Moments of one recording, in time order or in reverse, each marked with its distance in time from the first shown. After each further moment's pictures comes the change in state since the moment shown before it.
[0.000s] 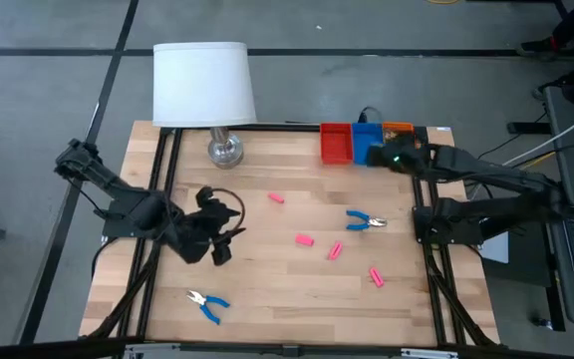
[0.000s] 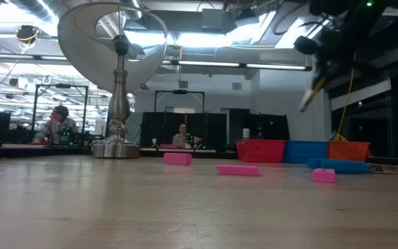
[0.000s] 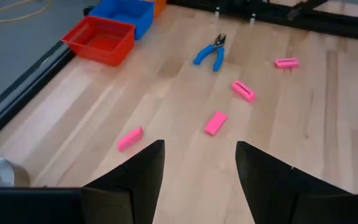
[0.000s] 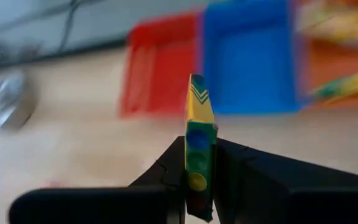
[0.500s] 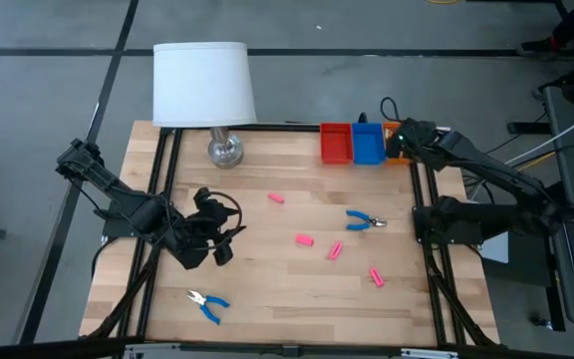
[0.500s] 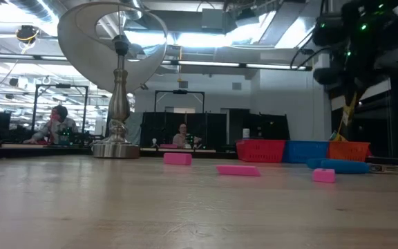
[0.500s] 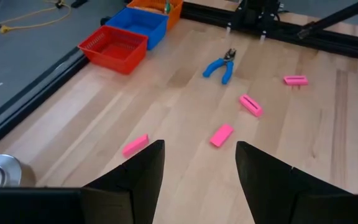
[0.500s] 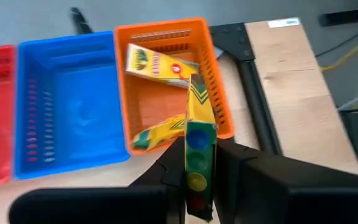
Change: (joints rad) left arm -0.036 0.016 0.000 -0.001 -0.093 -0.073; right arm -0.371 0.047 0.000 -0.217 0.066 -0.243
